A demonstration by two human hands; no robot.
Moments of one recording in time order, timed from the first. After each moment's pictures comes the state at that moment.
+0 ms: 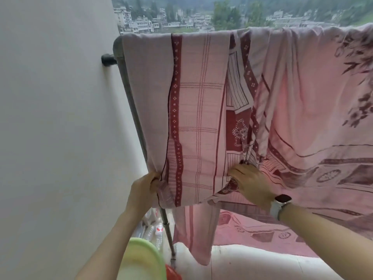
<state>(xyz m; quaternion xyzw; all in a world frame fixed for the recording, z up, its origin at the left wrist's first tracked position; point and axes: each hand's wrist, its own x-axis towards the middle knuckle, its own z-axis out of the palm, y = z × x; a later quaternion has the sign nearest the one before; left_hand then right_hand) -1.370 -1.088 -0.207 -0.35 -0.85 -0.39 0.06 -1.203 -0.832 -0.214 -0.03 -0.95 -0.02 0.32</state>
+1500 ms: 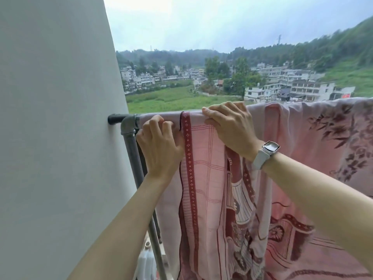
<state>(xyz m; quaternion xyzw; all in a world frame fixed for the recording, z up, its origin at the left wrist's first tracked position) -1.403 -0.966 0.006 -0.30 -0.75 -0.31 0.50 -1.310 -0.812 0.042 0.01 -0.81 -0.14 0.57</state>
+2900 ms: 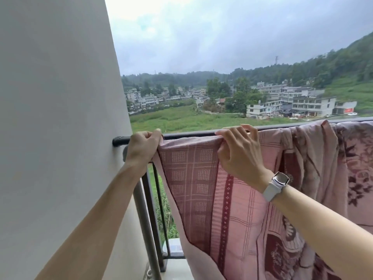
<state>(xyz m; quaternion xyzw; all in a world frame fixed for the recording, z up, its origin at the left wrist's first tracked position) -1.417 -0.994 0.090 -0.25 -0.75 -0.62 0.05 -1.290 -0.818 0.042 -0.07 -0.81 -0.05 0.58</state>
